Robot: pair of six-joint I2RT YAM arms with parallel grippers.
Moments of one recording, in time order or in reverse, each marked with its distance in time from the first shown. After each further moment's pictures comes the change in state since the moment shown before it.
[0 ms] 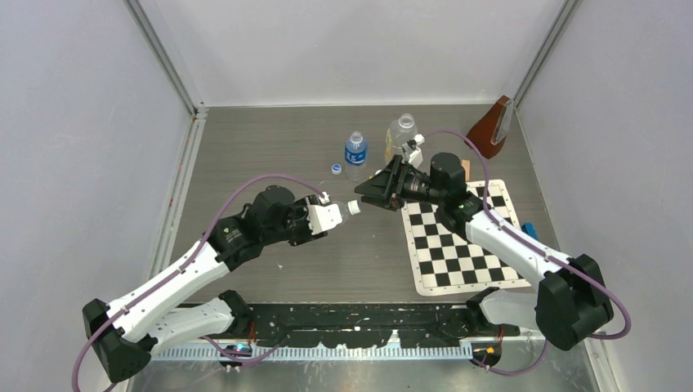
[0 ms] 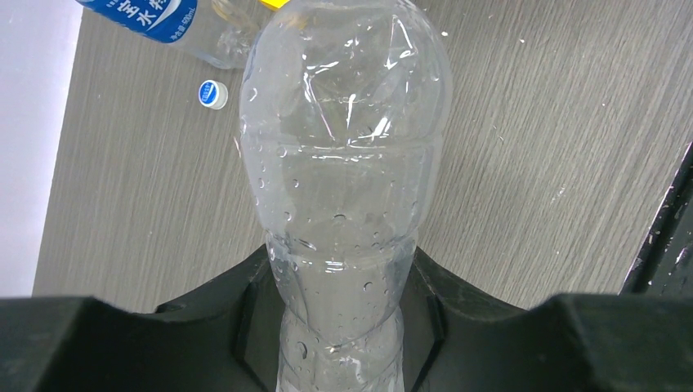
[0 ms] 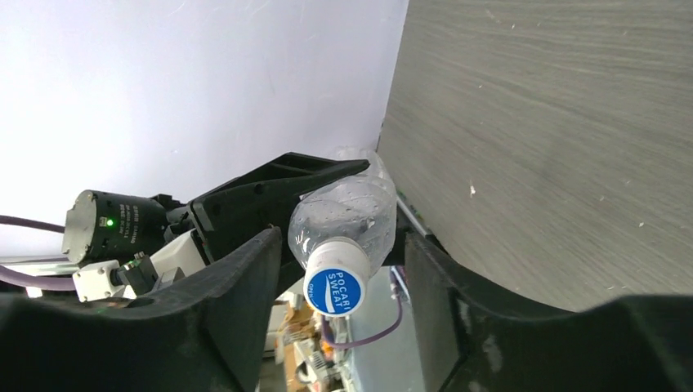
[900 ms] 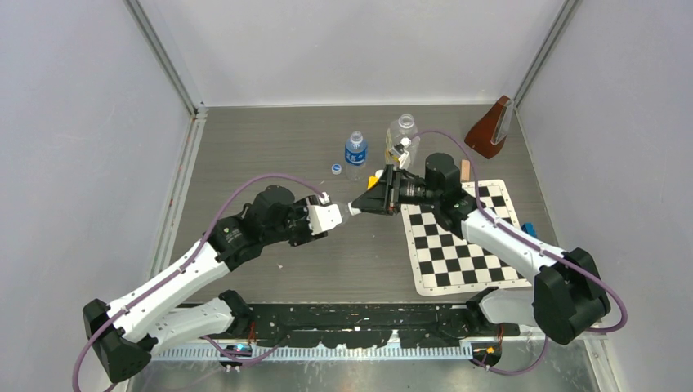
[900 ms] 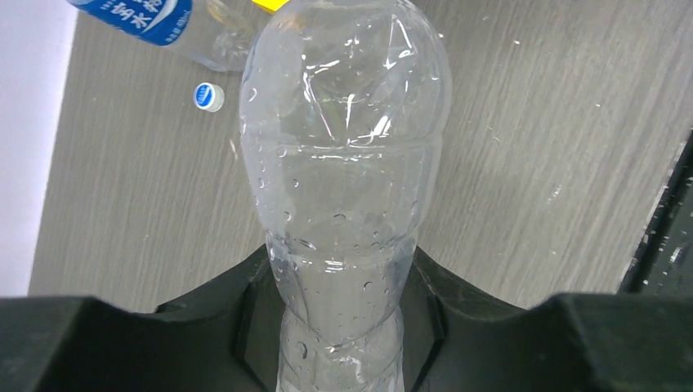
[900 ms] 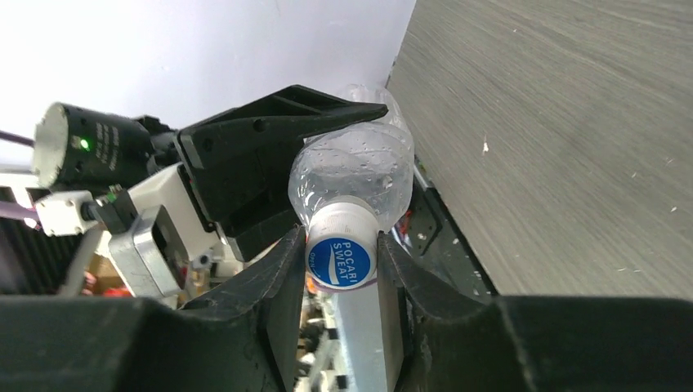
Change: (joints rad) left arm -0.001 0.000 -0.002 0.011 0.002 -0.001; right arm 0.030 0.050 0.002 0.039 -0.166 -0.045
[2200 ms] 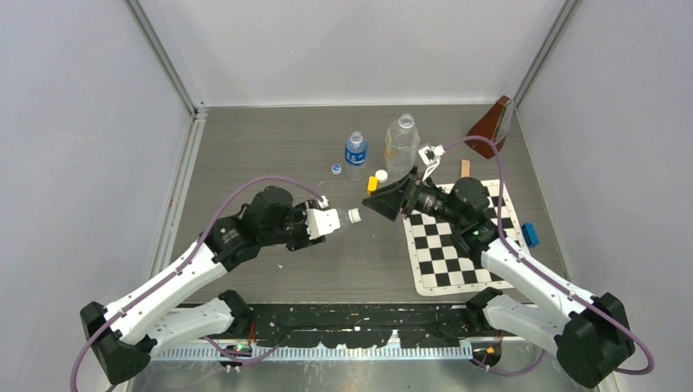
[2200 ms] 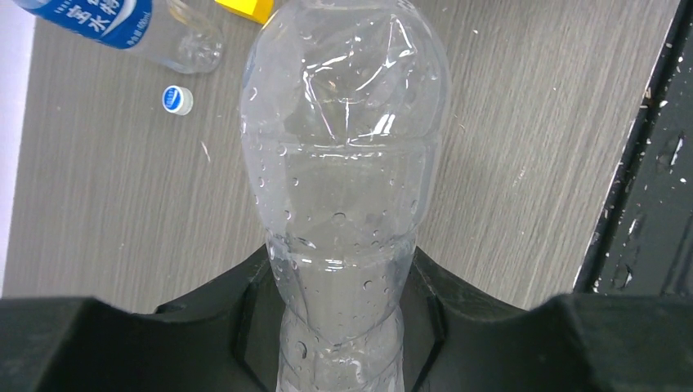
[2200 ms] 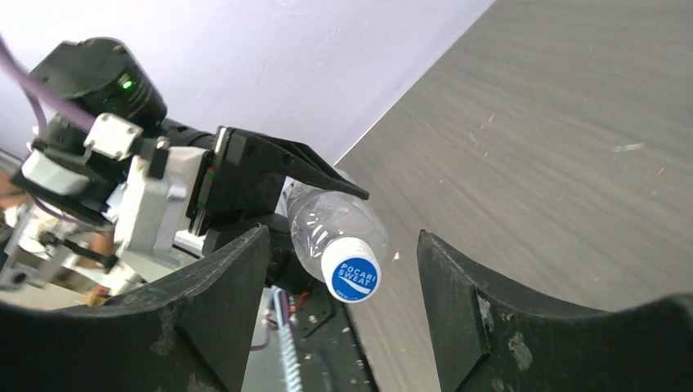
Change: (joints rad) left arm 0.002 -0.007 0.019 -0.091 0.081 0.009; right arm 0.016 -0.309 -0.193 0.232 0.235 -0.389
